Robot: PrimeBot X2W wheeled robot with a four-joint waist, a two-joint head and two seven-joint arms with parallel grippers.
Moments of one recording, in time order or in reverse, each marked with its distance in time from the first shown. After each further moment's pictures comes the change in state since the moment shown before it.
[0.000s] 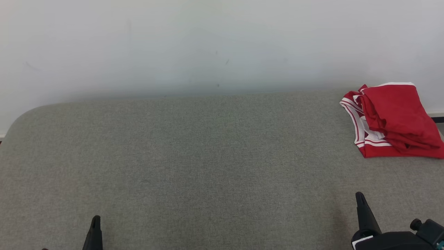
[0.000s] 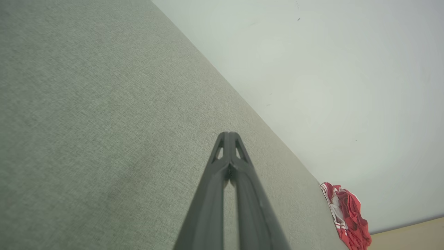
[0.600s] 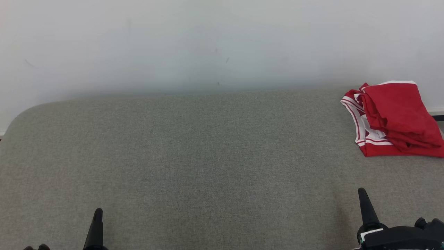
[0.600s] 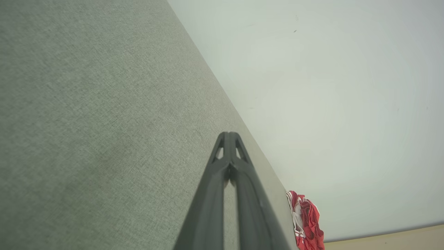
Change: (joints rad) left arm -0.042 0.001 0.001 0.010 -0.233 -0.008 0.058; right arm -0.027 0.011 -0.034 -0.001 0.206 0.000 0.057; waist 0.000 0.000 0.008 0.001
